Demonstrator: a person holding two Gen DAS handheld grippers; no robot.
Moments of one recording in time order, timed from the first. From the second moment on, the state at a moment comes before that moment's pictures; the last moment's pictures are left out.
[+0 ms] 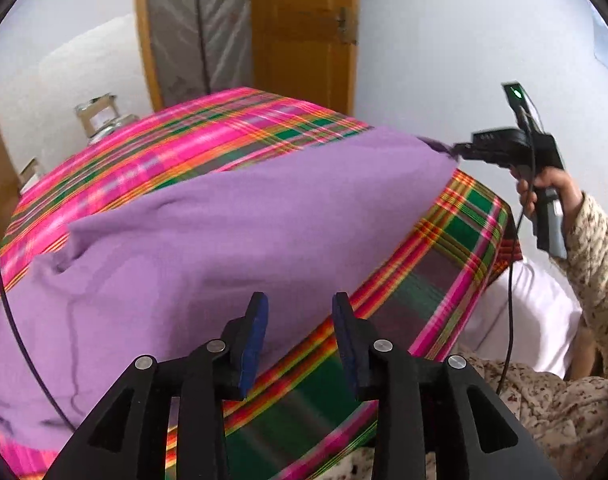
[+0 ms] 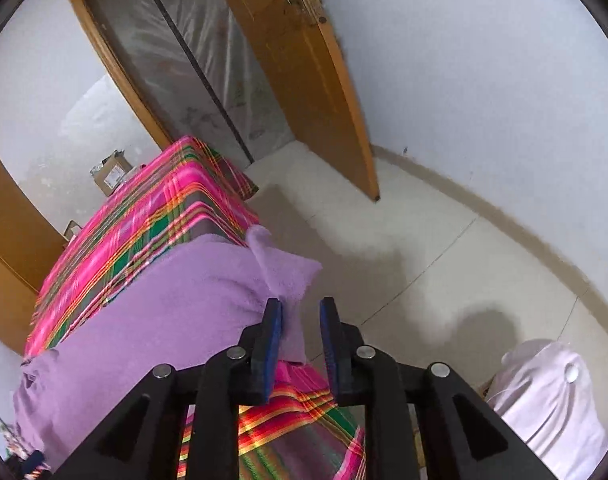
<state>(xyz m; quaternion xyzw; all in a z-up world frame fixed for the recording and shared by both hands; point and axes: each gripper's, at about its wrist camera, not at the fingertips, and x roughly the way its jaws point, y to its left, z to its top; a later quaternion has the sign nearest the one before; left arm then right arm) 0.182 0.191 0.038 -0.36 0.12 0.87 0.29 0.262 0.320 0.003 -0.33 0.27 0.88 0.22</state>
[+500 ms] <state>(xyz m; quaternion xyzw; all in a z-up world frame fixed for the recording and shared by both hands) 0.143 0.036 0.031 -0.38 0.03 0.92 0.07 0.216 0.209 0.018 -0.34 0.15 0.92 0.09</state>
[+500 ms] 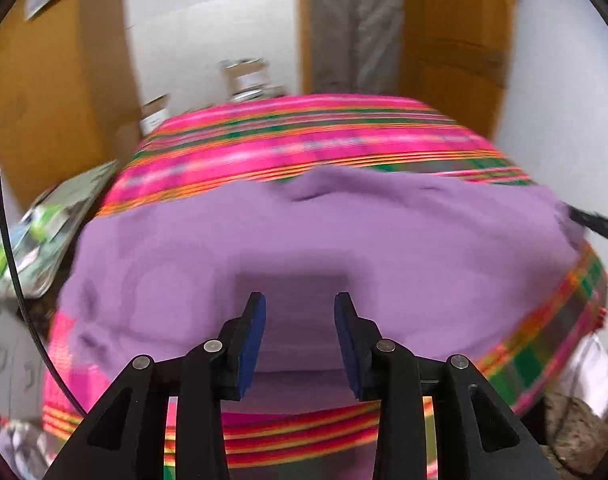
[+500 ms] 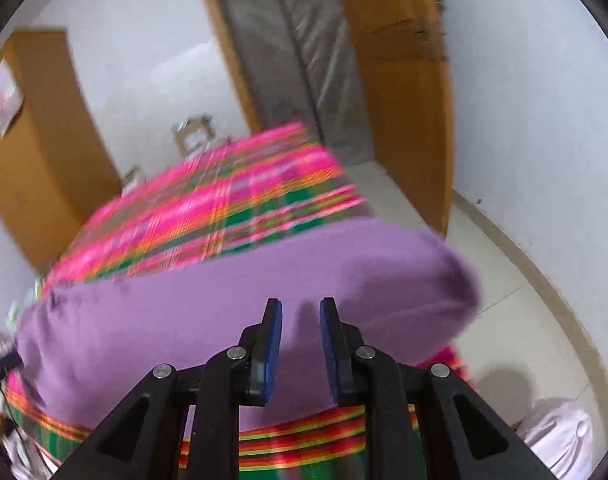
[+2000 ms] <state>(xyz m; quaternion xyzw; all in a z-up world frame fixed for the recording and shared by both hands) 0.086 -0.077 0.035 -0.40 -0.01 0.92 0.00 0.042 -0.058 0.048 -0.44 -0.02 0.83 -0.35</state>
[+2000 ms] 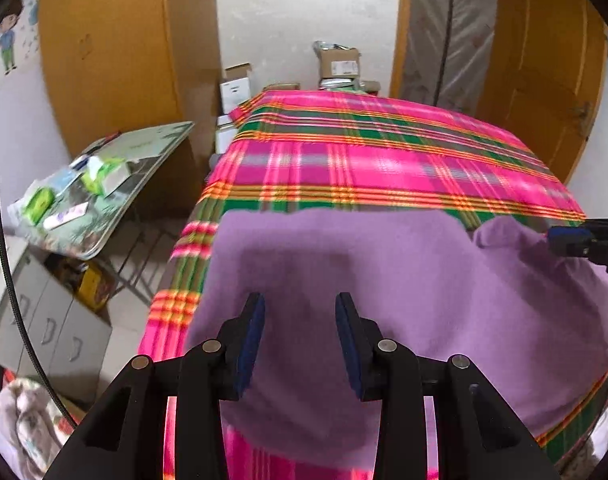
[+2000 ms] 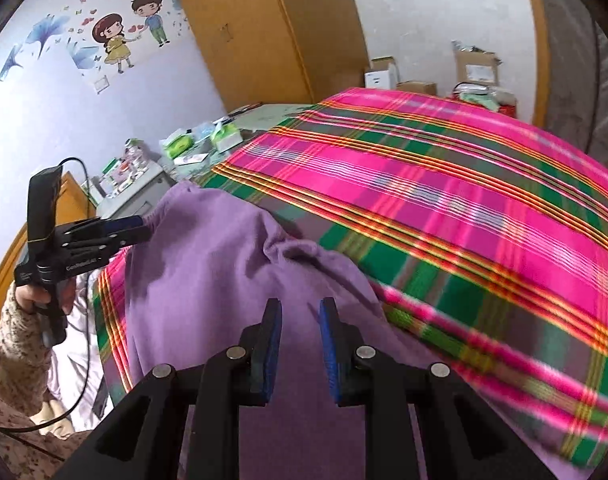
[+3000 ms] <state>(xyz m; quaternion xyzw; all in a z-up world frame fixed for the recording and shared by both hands) 0.004 -0.085 0.005 -0.46 -0.02 0.89 0.02 -0.060 -0.087 -0.008 -0.57 0.08 0.66 -0.48</state>
